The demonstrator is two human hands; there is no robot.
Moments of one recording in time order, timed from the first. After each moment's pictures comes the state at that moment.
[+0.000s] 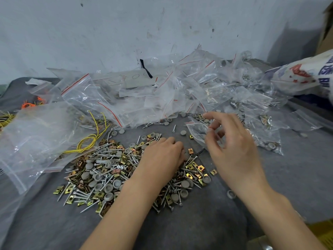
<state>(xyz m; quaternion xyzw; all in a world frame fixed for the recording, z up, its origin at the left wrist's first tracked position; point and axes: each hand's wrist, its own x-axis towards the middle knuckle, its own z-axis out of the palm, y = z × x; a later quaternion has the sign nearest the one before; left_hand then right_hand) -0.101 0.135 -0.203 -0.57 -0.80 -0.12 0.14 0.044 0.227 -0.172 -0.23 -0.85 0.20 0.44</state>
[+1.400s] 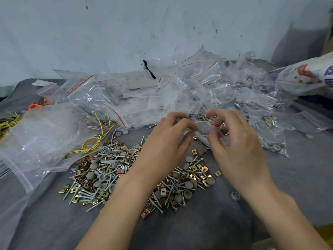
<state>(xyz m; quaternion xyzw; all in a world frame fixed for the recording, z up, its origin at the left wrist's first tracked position) -0.091 0.124 -0.156 -0.57 -0.75 -0.34 0.06 0.040 0.226 -0.164 -0.20 -0.84 0.18 0.48</state>
